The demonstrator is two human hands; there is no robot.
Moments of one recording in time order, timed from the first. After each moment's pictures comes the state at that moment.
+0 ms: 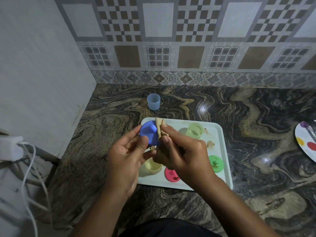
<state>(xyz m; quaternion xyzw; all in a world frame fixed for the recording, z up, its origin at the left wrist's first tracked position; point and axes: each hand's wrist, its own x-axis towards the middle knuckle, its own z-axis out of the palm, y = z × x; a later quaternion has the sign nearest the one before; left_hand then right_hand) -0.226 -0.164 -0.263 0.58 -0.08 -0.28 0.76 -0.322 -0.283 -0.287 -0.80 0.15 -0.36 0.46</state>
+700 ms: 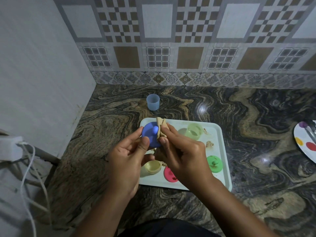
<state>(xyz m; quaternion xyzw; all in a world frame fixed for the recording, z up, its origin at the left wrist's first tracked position) -0.232 -0.166 -0.266 0.60 -0.09 -0.26 0.75 -0.321 -0.281 -0.289 -0.82 0.13 -0.39 0.40</state>
